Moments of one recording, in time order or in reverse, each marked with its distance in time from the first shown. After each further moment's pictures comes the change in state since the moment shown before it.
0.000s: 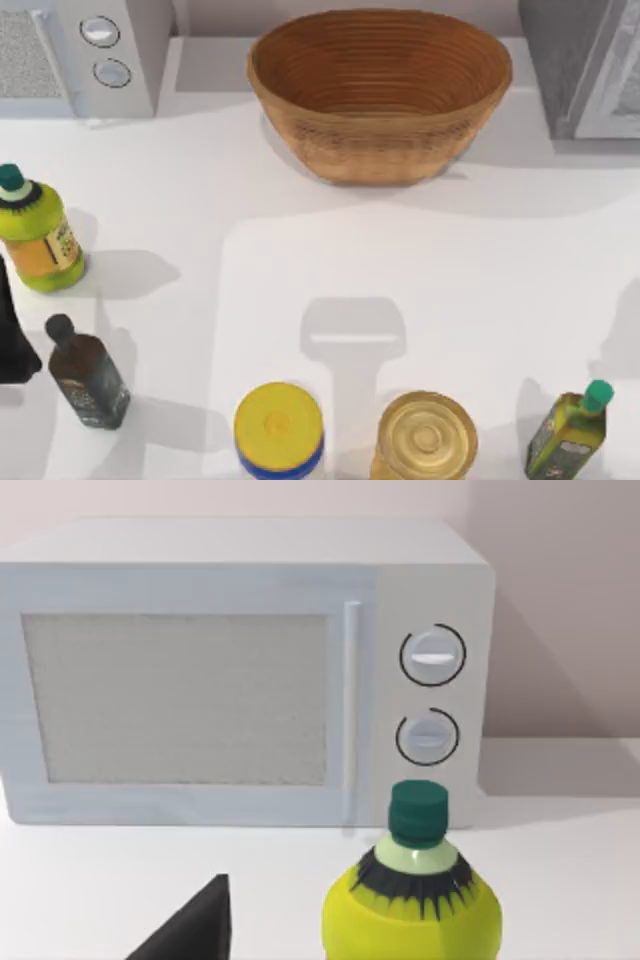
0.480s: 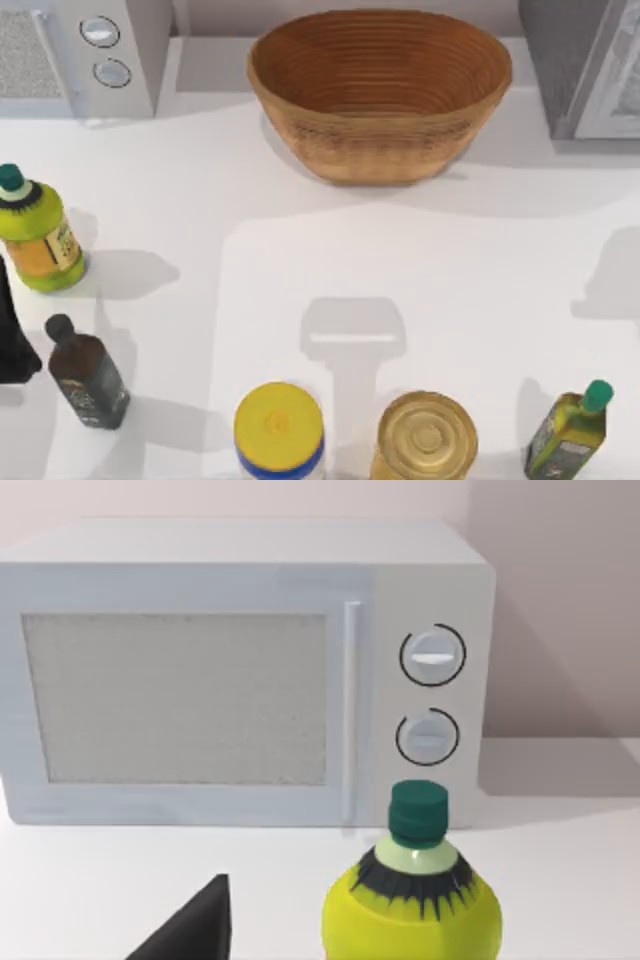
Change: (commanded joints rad) left arm 0.000 0.000 0.000 0.000 0.000 0.000; right arm 0.039 0.344 0.449 -0.130 0.061 0.018
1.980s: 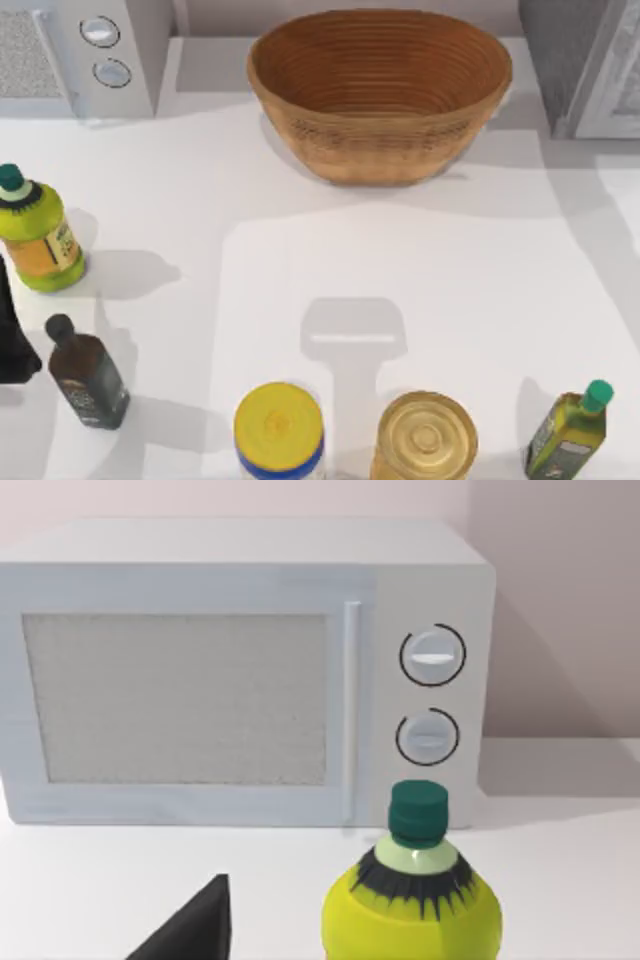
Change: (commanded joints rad) left arm 0.000 0.000 0.000 0.000 0.000 0.000; right arm 0.140 1.007 1.415 -0.380 0.133 -0.001
